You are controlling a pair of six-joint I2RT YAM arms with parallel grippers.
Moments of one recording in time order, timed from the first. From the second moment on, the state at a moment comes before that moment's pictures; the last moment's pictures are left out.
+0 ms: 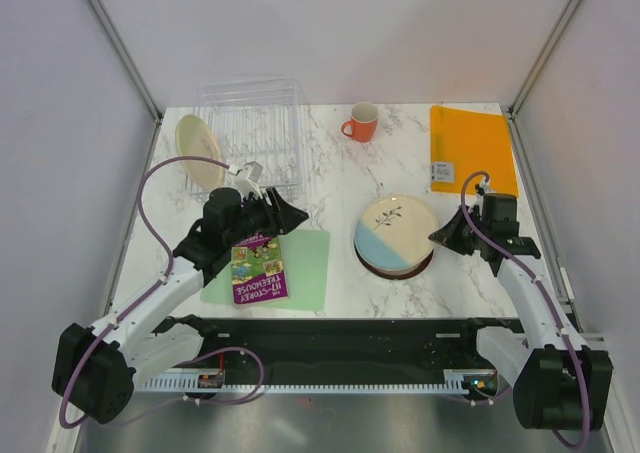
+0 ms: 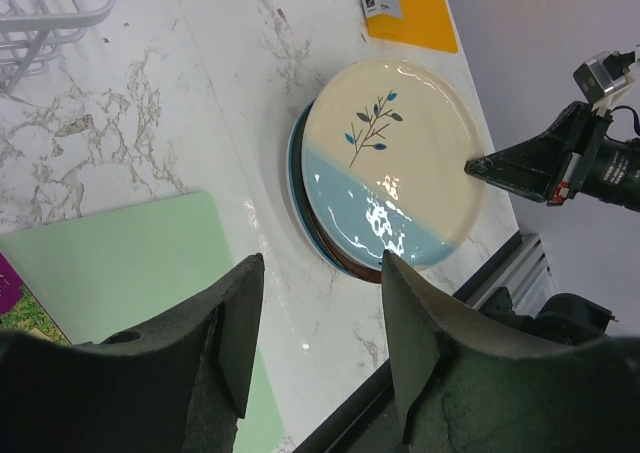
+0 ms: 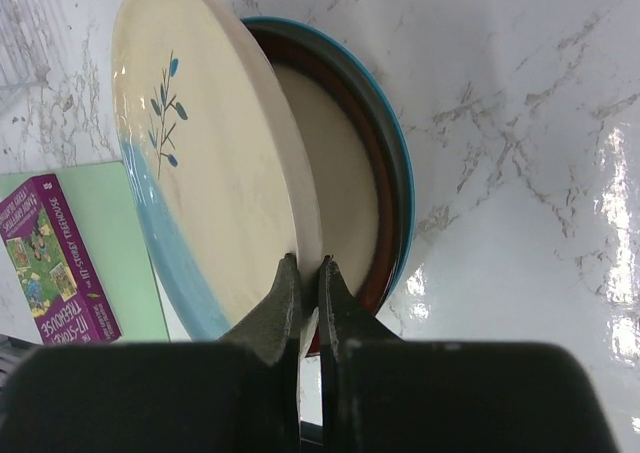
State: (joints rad) left arm -0.48 0.99 0.63 0.03 0.29 -0.66; right arm -0.04 0.96 0.61 -0.47 -0.34 0.49
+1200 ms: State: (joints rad) left arm -0.47 1.00 0.77 -0.19 -0.03 -0.50; right arm -0.04 1.11 0.58 -0.46 -0.36 0.45
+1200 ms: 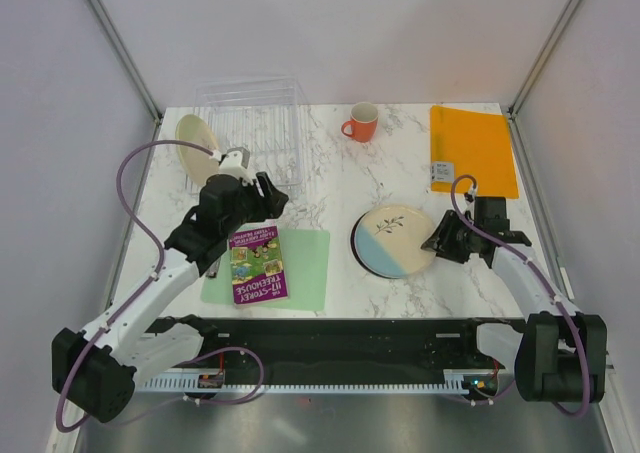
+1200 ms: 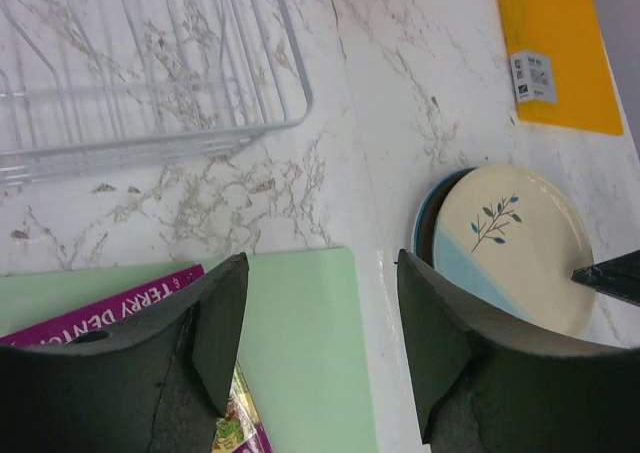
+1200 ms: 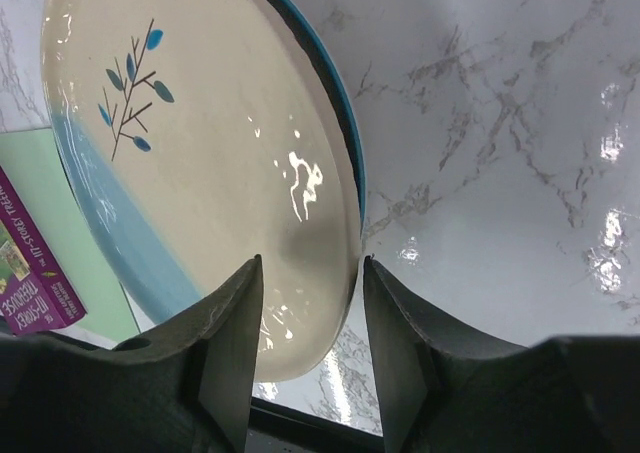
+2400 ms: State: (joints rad) left arm -0.15 1.33 1.10 -0.18 -0.60 -0.20; right arm -0.01 1.02 0.70 -0.50 -0.14 0.40
